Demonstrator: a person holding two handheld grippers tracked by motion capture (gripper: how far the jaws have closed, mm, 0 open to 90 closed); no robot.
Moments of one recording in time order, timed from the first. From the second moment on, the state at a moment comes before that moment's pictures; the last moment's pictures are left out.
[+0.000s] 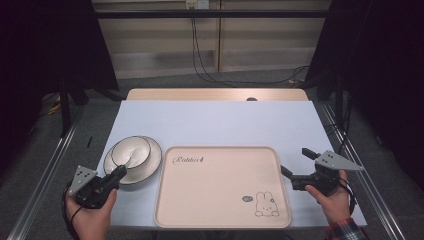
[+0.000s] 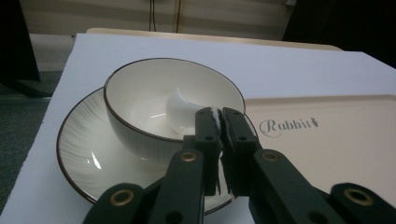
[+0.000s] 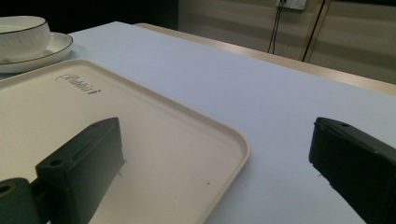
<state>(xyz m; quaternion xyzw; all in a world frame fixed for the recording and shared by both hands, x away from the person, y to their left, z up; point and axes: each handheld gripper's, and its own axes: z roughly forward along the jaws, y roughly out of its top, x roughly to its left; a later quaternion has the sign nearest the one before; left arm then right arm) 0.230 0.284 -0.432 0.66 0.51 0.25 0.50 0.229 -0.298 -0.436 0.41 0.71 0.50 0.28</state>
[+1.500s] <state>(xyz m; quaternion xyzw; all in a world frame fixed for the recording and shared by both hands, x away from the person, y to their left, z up) 0.302 0.261 -0.400 0.65 0.48 0.29 0.51 0.228 -0.297 -0.435 0.40 0.71 0.50 0.28</state>
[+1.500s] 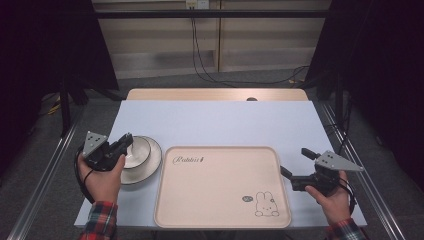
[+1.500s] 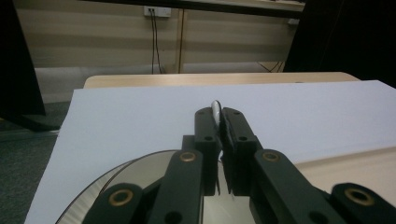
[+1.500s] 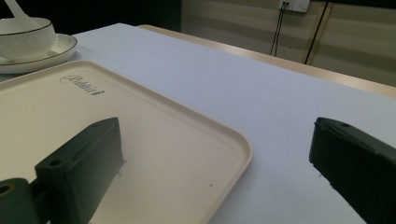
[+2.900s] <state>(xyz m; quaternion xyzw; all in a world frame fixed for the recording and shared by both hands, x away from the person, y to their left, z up) 0.307 0.259 -0.375 0.61 0.47 0.27 0.58 0.227 -0.303 -0.434 0.42 0.70 0.50 0.29</state>
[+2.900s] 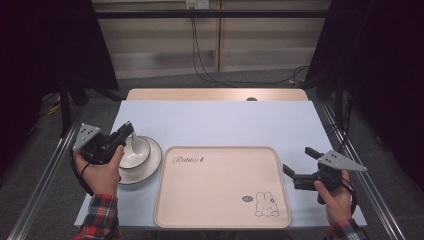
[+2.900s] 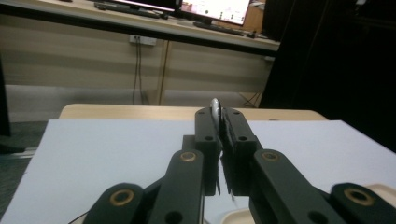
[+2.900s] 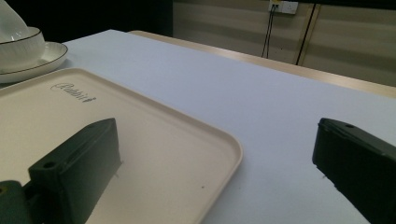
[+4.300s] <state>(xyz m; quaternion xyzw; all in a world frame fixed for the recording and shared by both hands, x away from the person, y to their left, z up) 0.282 0.203 -0.368 0.66 0.38 0.15 0.63 0.228 -0.300 -0.436 0.41 0.71 0.50 0.29</state>
